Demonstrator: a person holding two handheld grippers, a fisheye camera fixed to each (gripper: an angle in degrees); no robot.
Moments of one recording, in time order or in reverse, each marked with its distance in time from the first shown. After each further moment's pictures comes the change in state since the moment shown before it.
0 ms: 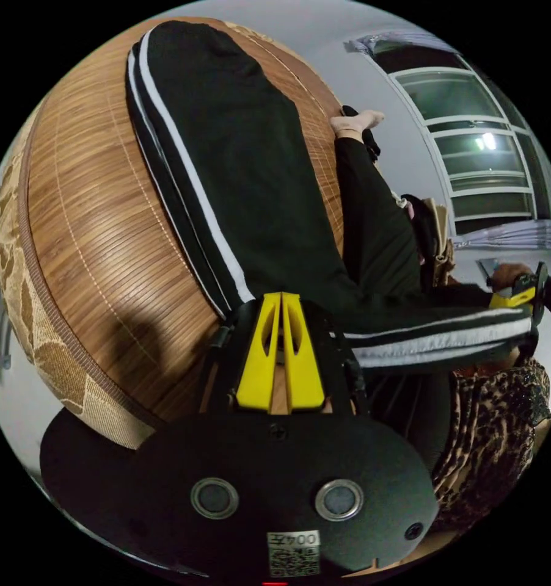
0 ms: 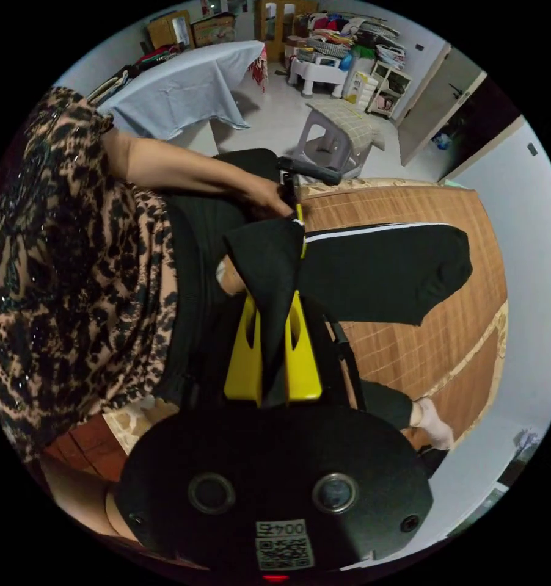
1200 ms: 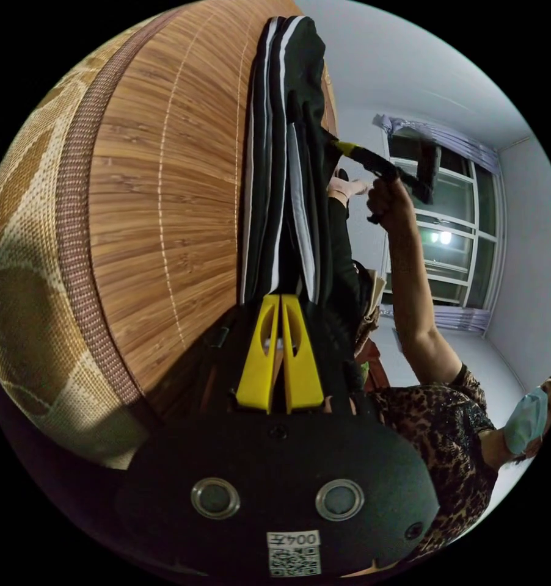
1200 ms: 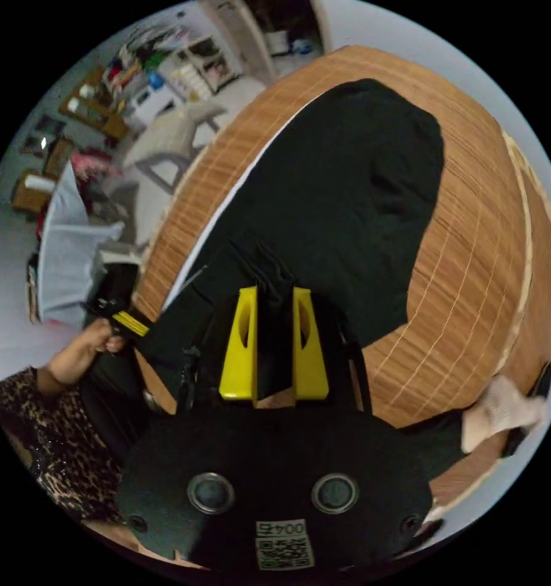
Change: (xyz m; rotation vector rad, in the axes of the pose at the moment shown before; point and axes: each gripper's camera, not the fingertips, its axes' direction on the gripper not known) left arm -0.172 -0.011 -0.053 0.139 0.421 -0.291; right arm 0.621 0.083 0.127 0.058 -0.298 0.703
